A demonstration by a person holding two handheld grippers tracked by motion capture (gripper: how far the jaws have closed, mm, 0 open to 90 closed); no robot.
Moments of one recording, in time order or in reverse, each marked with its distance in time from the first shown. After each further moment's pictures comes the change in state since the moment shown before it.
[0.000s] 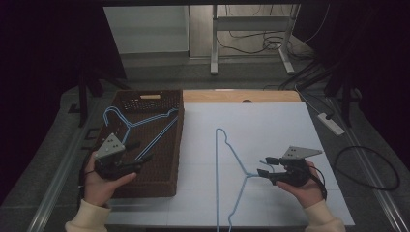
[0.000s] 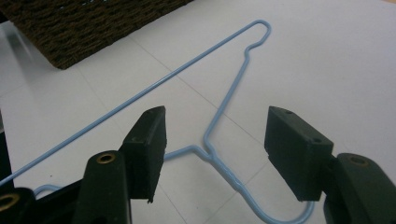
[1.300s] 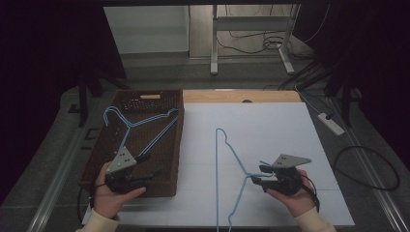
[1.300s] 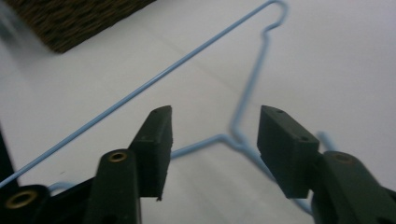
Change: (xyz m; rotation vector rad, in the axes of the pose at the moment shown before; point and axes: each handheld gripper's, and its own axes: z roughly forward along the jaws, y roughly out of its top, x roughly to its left) left arm -0.028 -0.016 0.009 0.026 -0.055 0.021; right arm 0.039 -0.004 0.015 0.071 -0.047 -0.009
